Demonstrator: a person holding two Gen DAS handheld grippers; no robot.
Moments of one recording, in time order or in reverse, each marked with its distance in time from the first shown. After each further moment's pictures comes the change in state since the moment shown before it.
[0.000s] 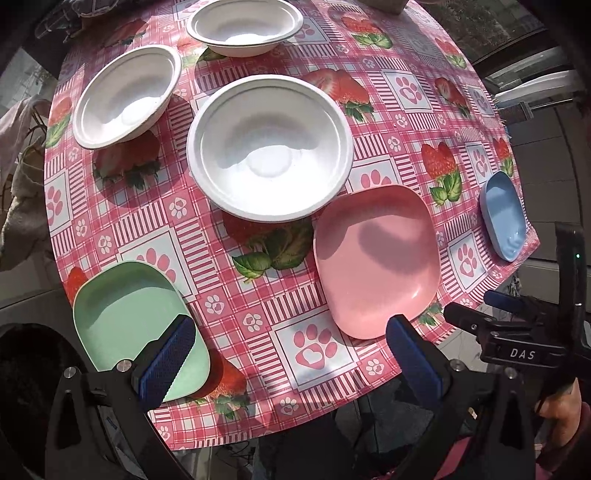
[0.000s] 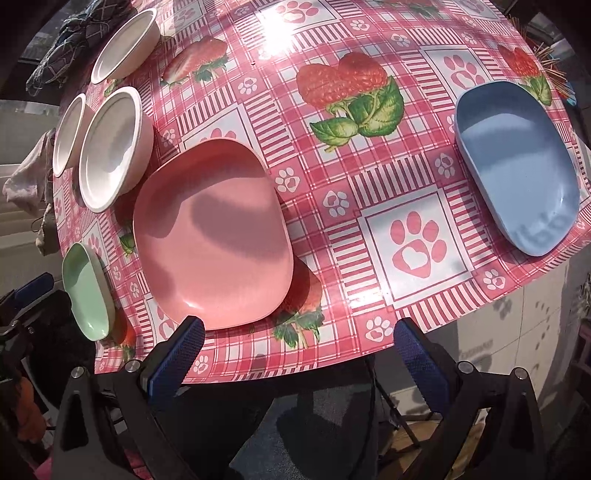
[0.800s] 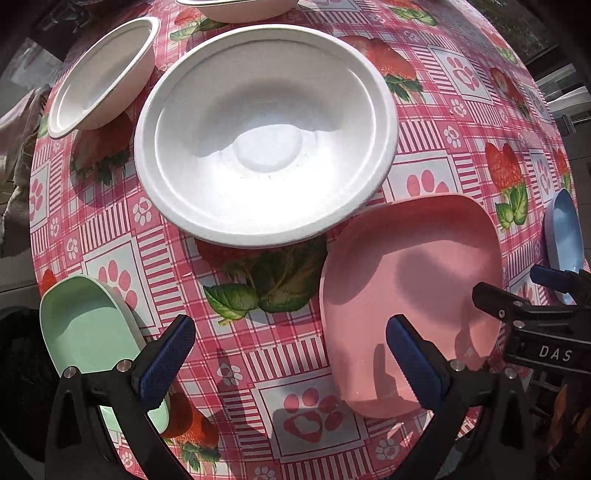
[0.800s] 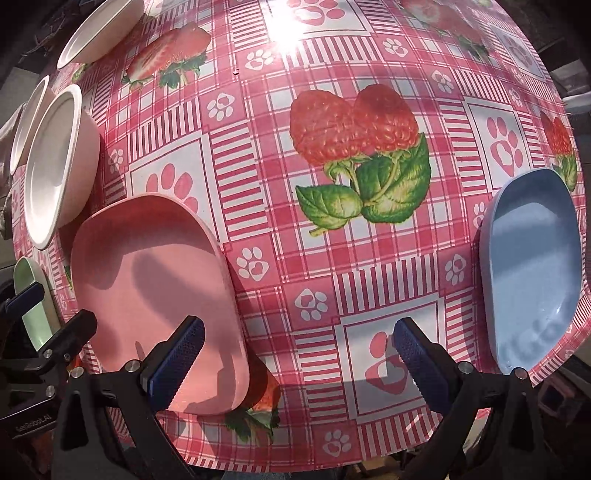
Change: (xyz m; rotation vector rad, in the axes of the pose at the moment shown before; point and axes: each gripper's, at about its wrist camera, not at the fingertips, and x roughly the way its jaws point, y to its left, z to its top) left arm 0.079 -0.020 0.018 -0.095 -0.035 0.135; right arm 0.035 0.006 0.079 -0.146 -0.020 -0.185
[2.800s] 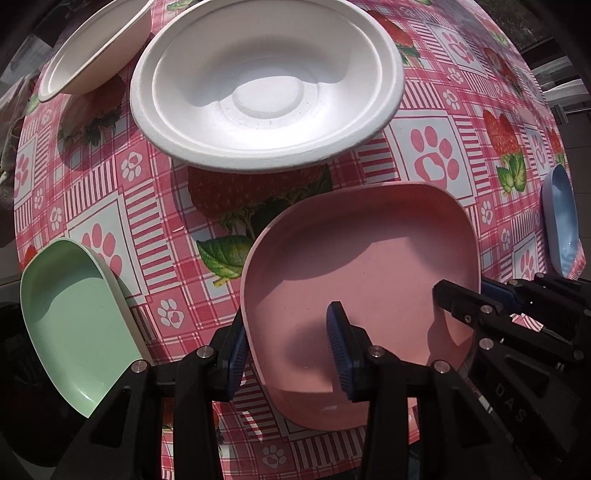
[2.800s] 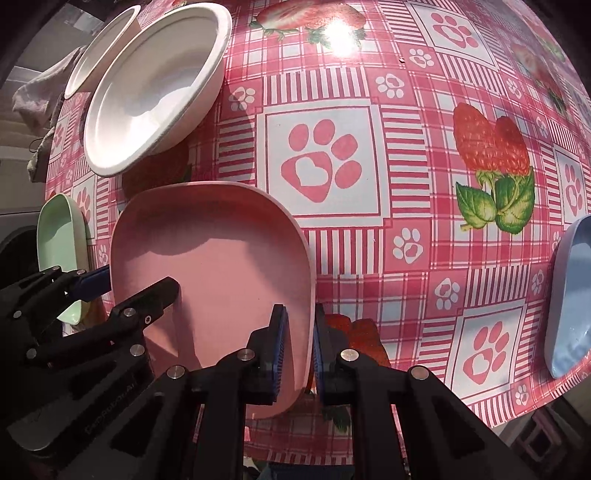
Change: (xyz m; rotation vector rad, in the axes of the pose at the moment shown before) left arm 0.042 0.047 -0.052 0.033 0.060 -0.043; right arm 0.002 0.121 -0.020 -0.148 -0.007 0.078
